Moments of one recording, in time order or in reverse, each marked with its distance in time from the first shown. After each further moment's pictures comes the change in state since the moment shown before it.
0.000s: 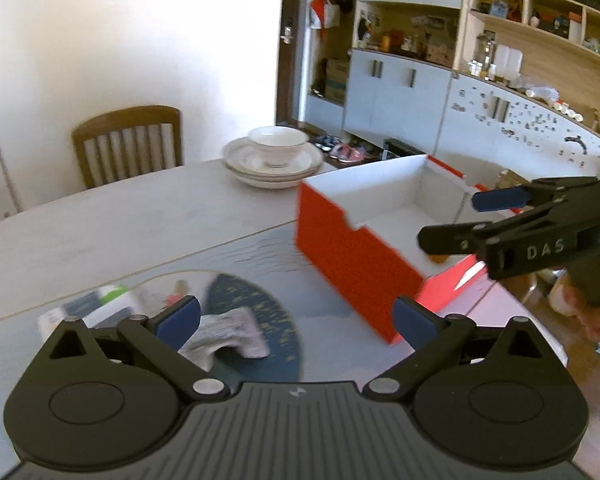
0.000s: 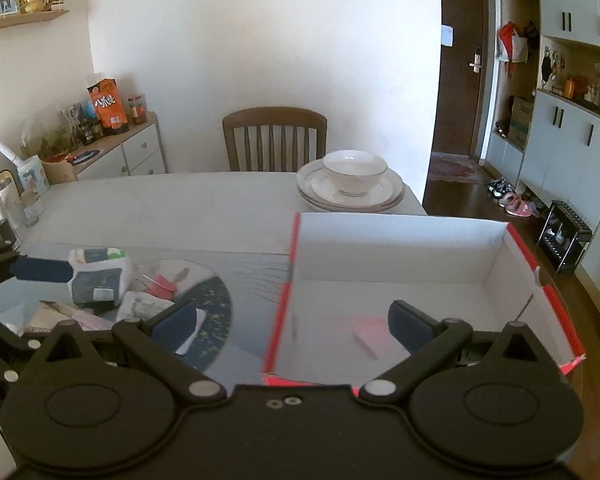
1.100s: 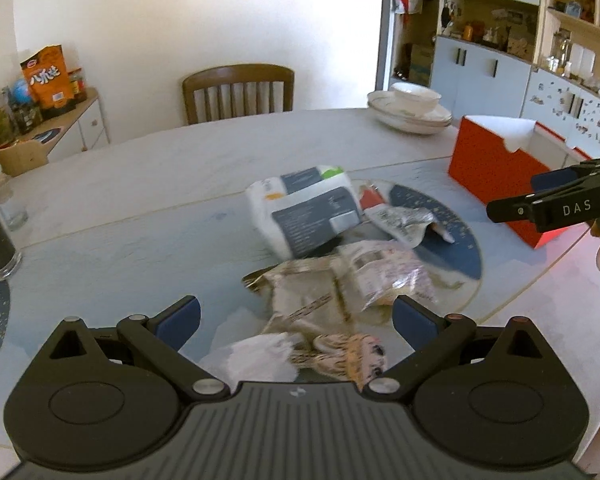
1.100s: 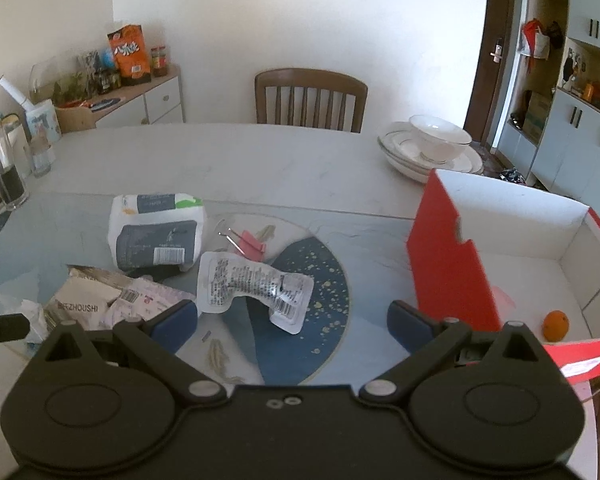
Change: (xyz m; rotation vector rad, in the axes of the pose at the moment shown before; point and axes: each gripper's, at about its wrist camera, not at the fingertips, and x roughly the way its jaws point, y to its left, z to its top) left arm -0.063 0.155 -0.105 -0.093 0.069 0.194; right arm 0.065 0.130 -0.027 -0.076 0.110 -0.030
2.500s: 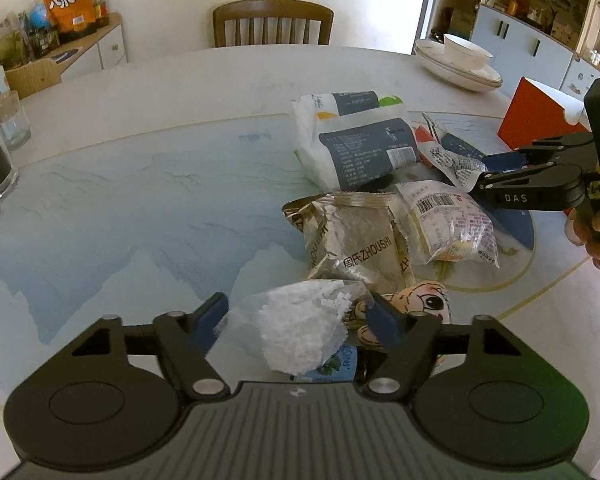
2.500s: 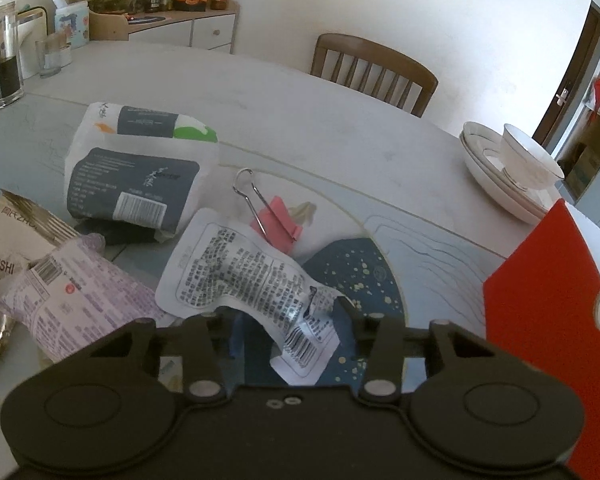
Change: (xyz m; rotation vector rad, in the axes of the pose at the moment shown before) left arm 0.046 0.027 -0.019 -0.118 0.176 0.025; right arm 0.108 0.028 0.006 -0.265 0.078 0.033
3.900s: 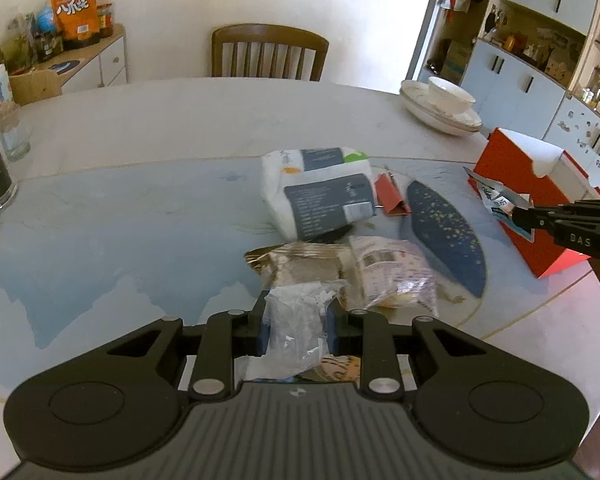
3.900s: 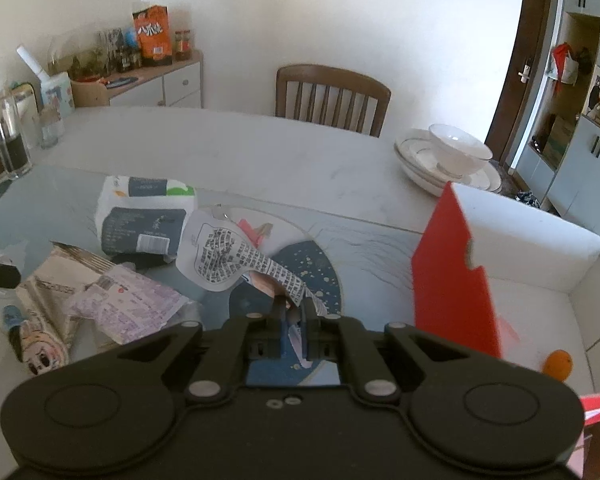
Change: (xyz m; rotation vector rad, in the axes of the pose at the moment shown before) left arm -0.037 -0.022 0.021 -0.073 -0.070 -0.052; right arm -0.103 -0.040 -0.019 0.175 -0.090 0.006
